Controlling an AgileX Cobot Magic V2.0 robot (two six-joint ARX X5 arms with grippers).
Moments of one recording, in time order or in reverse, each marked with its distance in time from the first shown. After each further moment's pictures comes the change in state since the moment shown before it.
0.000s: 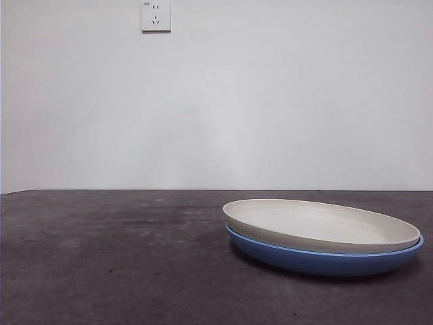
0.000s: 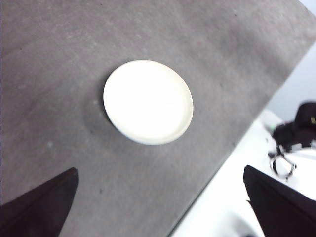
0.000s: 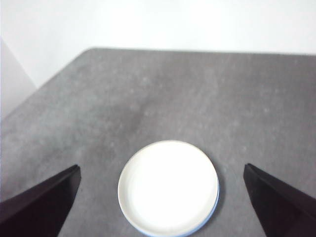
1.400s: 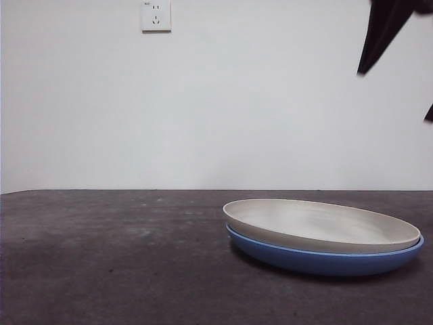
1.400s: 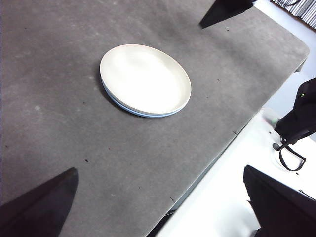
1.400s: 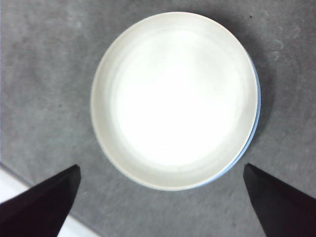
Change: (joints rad) left arm 0.000 -0.809 -0.949 0.416 0.000 -0.138; right arm -0.002 0.792 -0.021 0.018 -0.163 -0.063
